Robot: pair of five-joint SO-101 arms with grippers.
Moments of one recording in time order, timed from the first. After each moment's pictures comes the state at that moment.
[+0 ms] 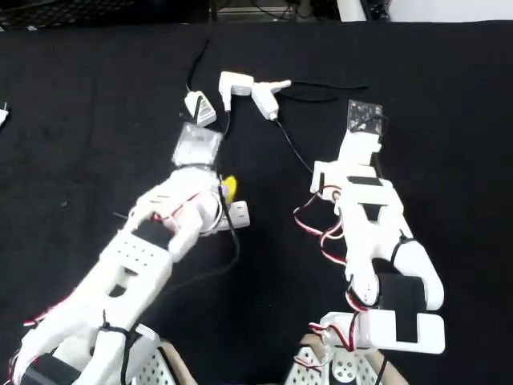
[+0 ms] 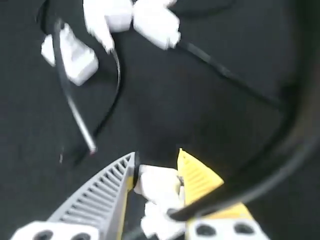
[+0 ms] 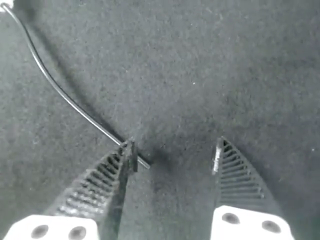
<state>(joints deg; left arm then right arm) 20.0 -35.2 60.3 23.1 2.3 4.4 -3.2 47.5 23.9 -5.2</state>
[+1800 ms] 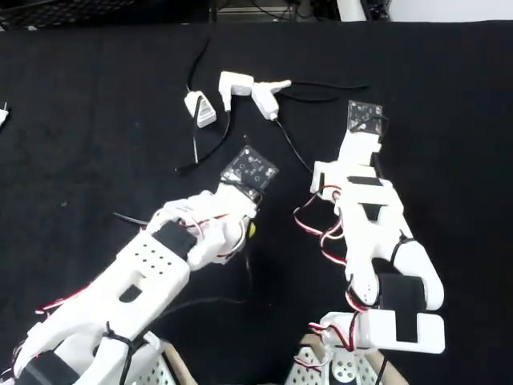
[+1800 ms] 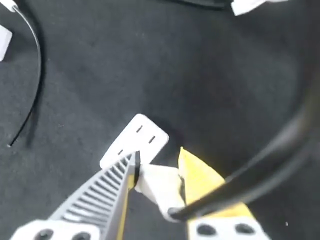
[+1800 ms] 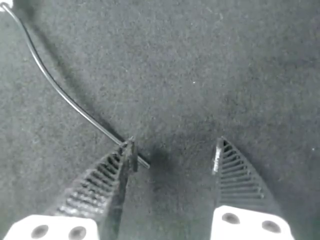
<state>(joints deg) 30.7 -35.2 55.7 40.0 -7.8 4.4 -3.2 47.5 24.1 -5.2</state>
